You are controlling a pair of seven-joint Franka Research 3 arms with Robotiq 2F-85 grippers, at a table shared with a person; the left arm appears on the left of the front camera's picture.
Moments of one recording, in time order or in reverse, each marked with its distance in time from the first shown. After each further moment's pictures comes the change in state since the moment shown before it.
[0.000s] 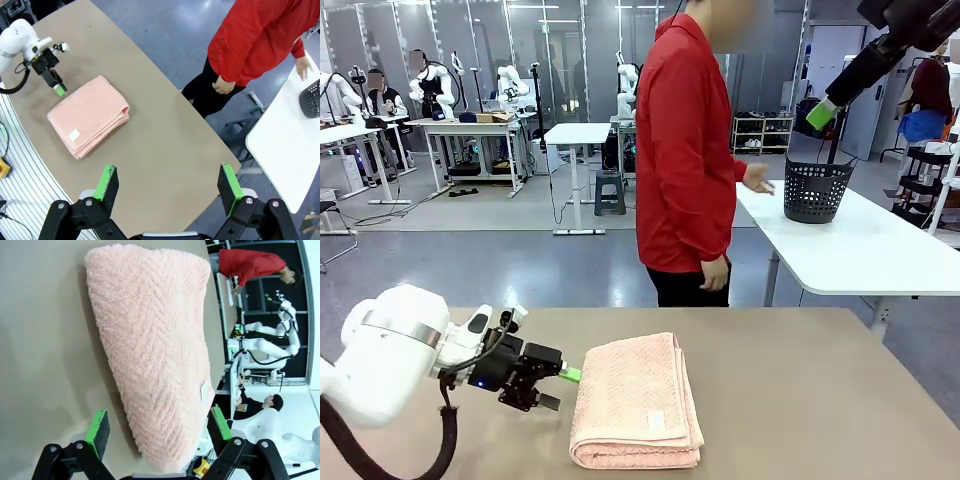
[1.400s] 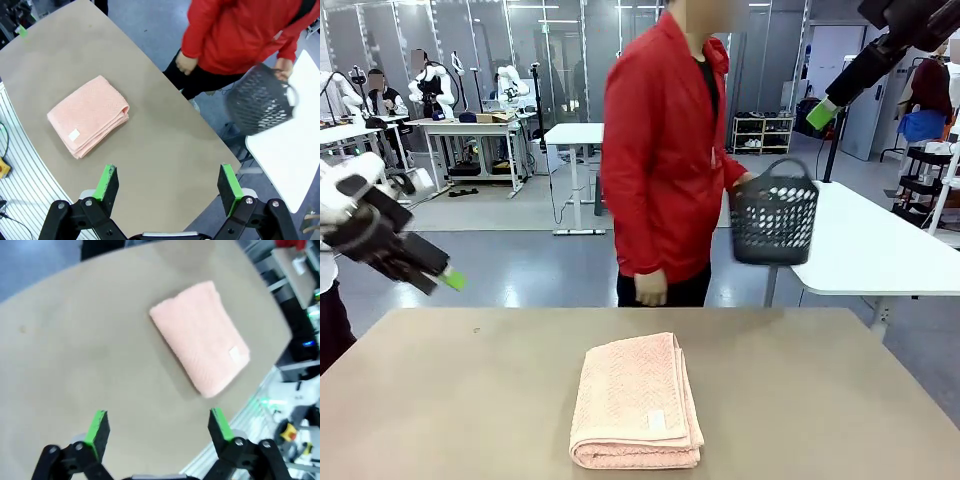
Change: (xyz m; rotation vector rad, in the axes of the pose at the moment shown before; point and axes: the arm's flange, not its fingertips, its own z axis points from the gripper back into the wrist) left arm 0.037 -0.149 0.223 0.484 0.006 -0.431; right arm 0.000 0.000 0.000 -0.001 0.001 -0.001
